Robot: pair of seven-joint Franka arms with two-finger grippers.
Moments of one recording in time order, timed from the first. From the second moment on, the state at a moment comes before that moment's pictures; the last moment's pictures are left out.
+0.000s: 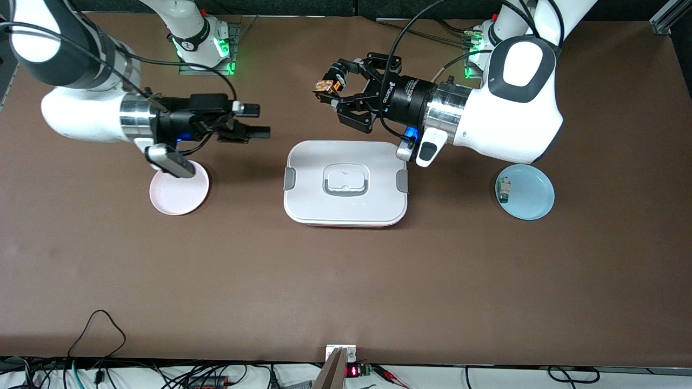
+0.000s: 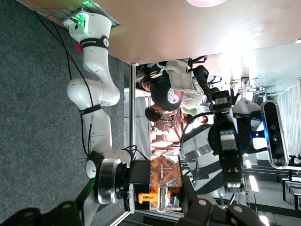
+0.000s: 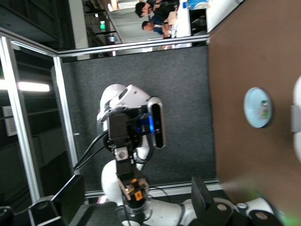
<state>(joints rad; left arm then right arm) -0.08 0.41 -0.47 -1.41 -1.28 1.75 -1.37 0.20 0.10 0.08 -1.91 1.68 1.83 -0.34</state>
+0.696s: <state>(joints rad) -0.08 0.41 -0.47 -1.41 -1.28 1.75 -1.38 0.29 0.10 0.08 -1.95 1.88 1.84 -0.38</state>
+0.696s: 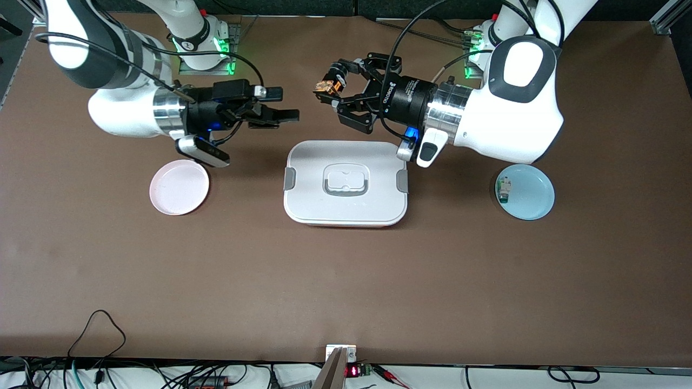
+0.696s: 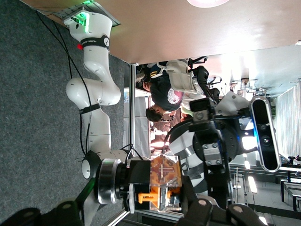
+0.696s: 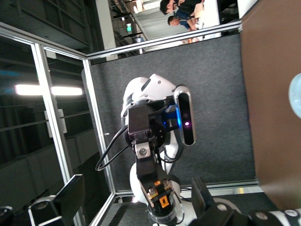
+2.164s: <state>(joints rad) -0.07 0.41 -0.47 -1.41 -1.28 1.75 -1.39 0.40 0.10 0.08 -2.00 2.03 1.92 -0.54</state>
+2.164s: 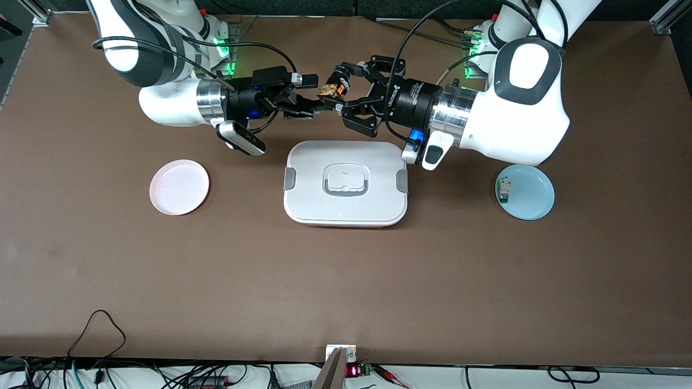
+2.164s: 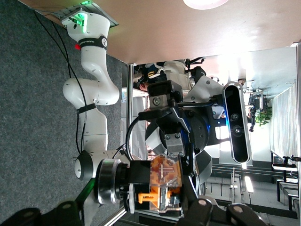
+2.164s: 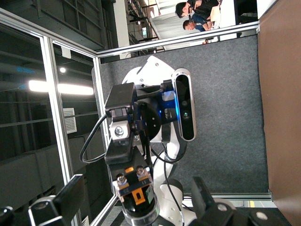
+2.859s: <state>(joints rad) -0.07 0.41 -0.47 -1.41 -1.28 1.75 -1.39 0.41 0.09 0.08 -2.00 2.06 1.95 -0.70</state>
